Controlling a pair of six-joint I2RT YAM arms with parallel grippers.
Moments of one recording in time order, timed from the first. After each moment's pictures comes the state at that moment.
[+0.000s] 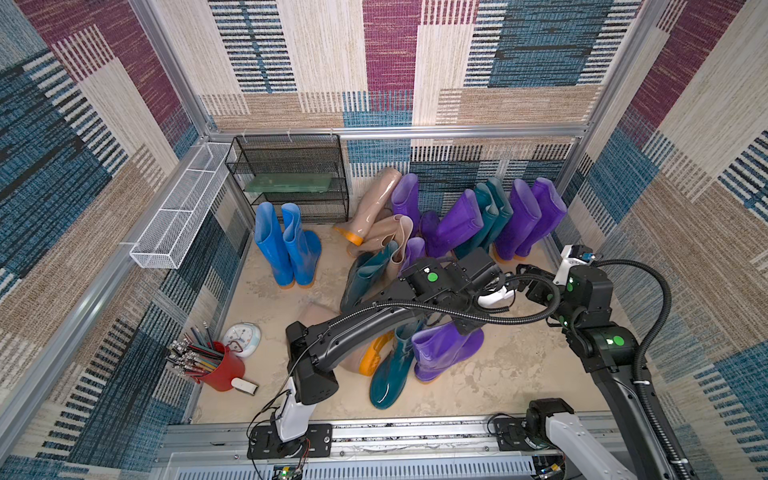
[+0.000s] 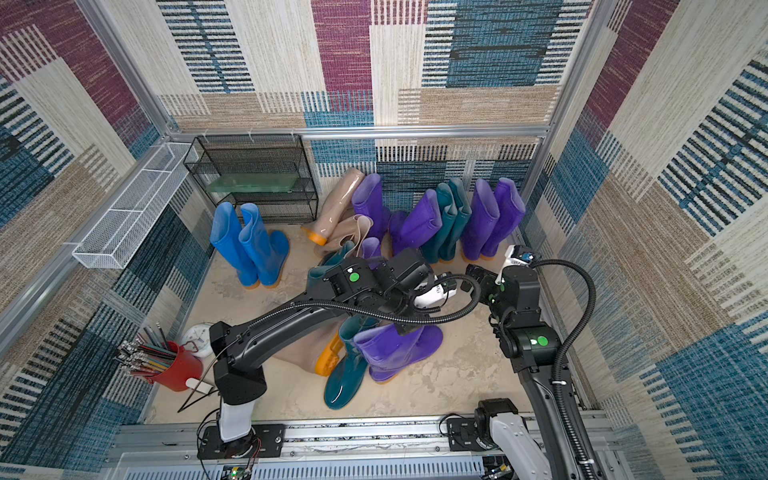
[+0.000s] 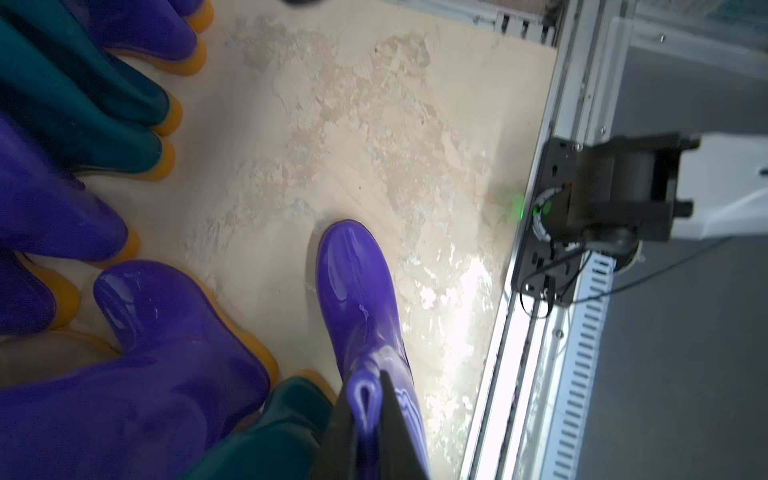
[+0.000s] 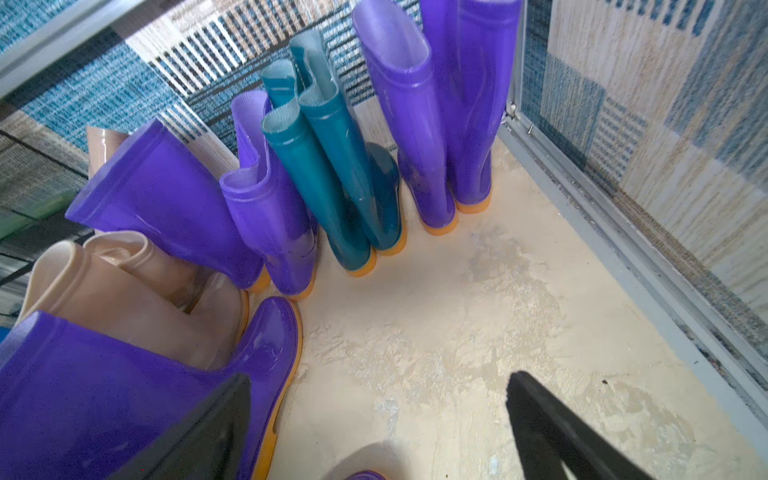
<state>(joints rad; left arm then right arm) -1.15 2.04 2.34 -1.23 0.03 0.08 0.05 0.77 0.94 -0.60 0.10 0.44</state>
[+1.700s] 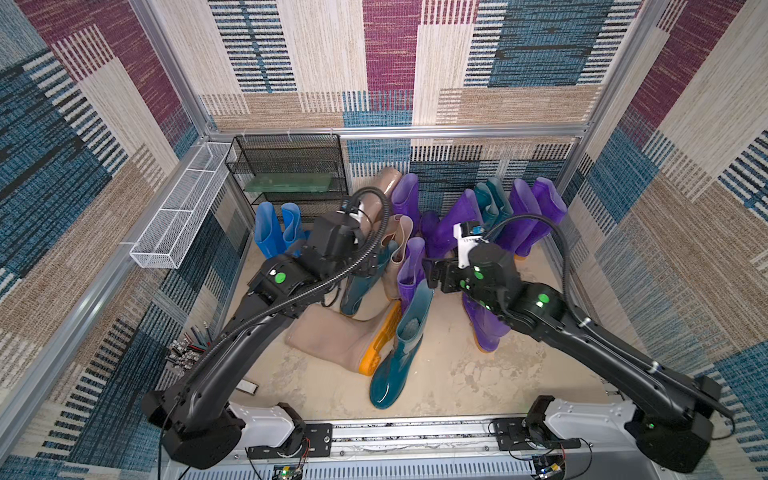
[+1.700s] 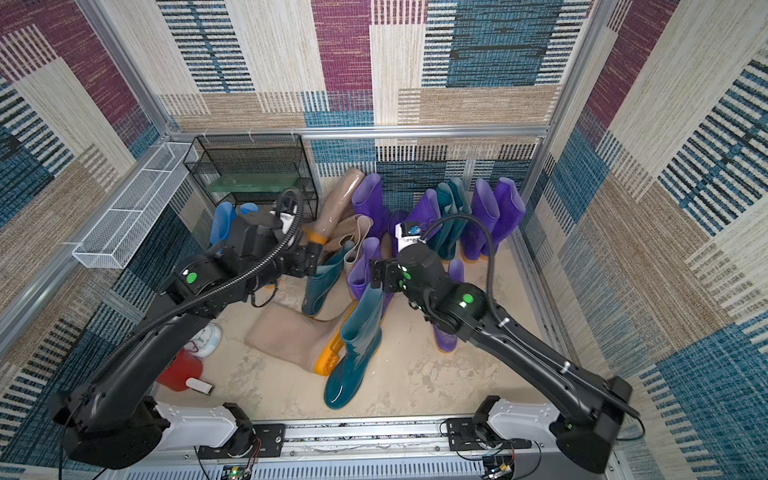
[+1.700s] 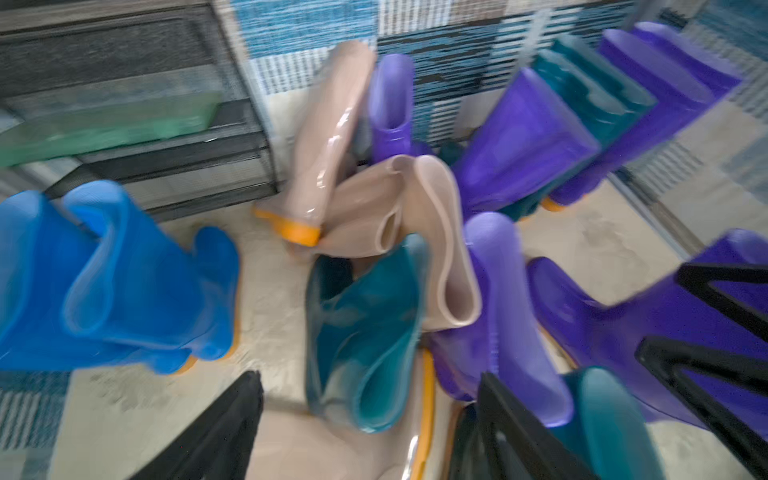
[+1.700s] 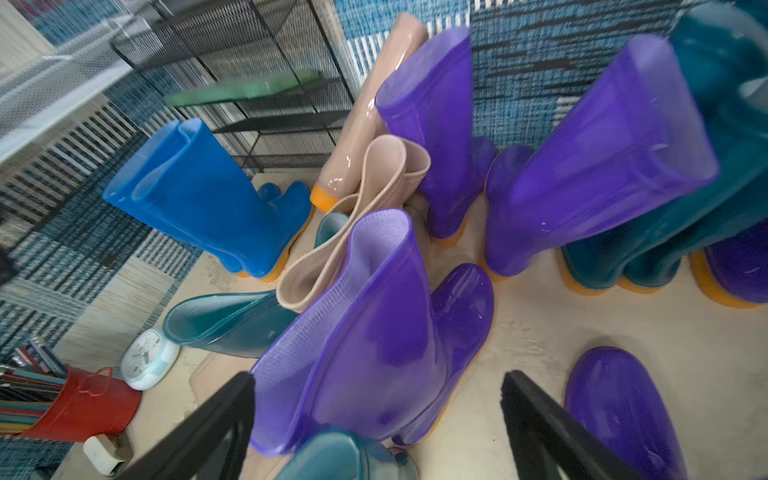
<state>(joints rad) -0.67 1.28 1.66 -0.96 -0.37 -0.25 0.81 1.28 1.31 -0.52 0.32 0.49</state>
